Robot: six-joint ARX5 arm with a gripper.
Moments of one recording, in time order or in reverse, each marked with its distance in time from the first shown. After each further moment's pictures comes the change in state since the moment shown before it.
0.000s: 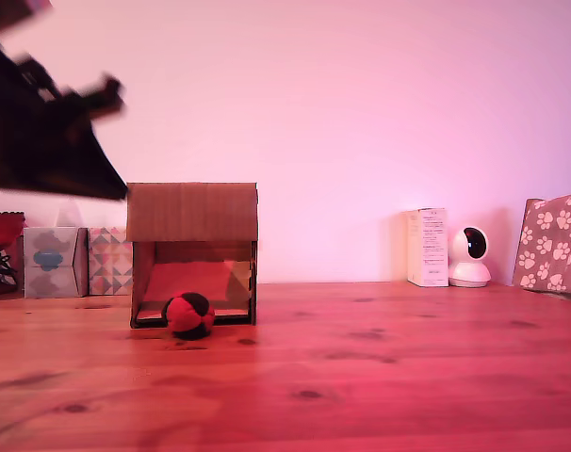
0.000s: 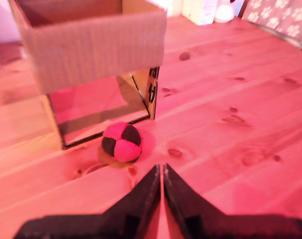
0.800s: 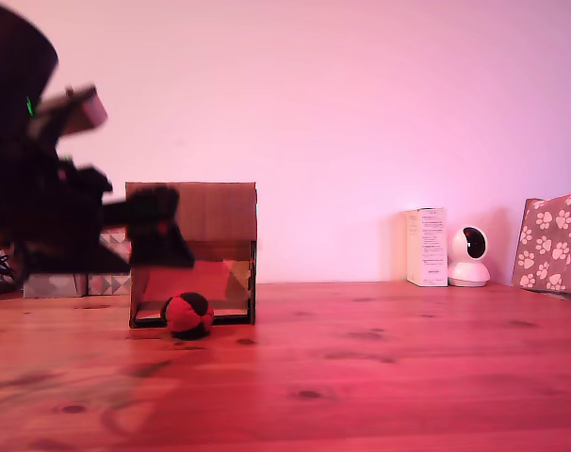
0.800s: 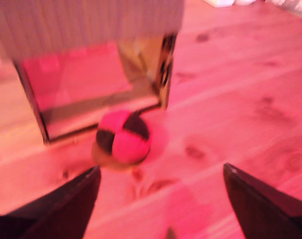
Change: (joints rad) arm 0.012 0.434 0.003 0.409 -0.033 0.001
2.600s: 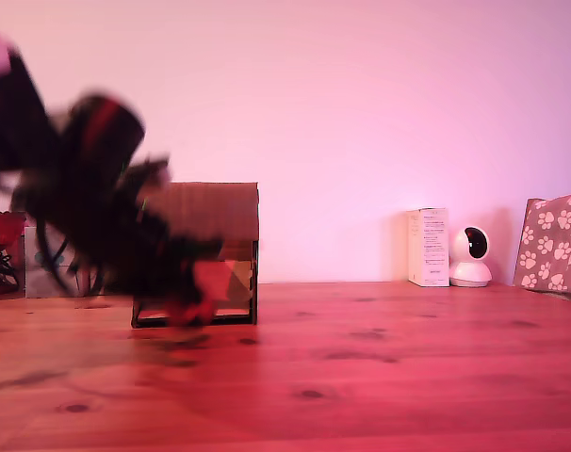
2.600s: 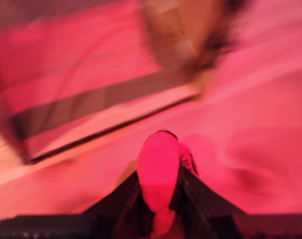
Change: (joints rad) arm 0.040 0.212 0.367 -0.303 0.090 0.026
